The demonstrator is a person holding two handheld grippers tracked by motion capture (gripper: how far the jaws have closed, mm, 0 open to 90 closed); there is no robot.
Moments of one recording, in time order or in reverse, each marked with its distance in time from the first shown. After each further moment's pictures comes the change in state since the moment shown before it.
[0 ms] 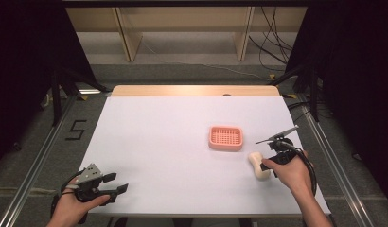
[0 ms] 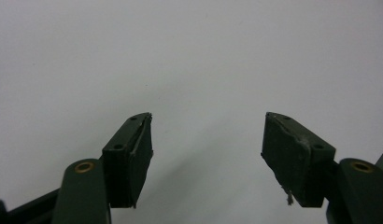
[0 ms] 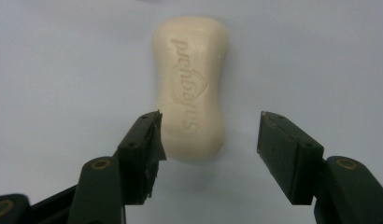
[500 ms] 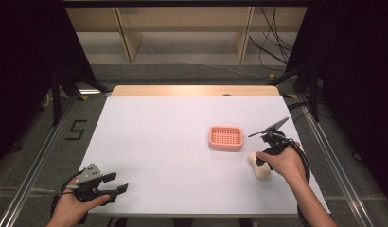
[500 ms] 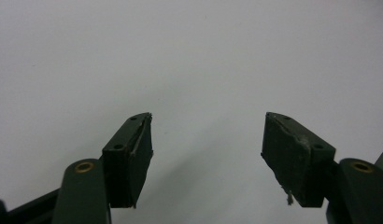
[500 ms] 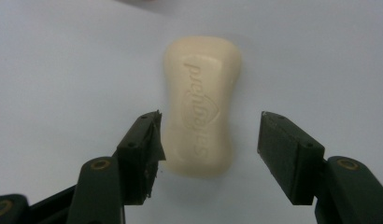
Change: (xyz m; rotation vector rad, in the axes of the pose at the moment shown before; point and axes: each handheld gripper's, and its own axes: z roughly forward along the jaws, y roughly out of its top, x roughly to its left) left arm 0.000 0.000 0.000 -0.001 -0.001 0.005; right arm 0.009 0.028 0.005 0.098 0.002 -0.036
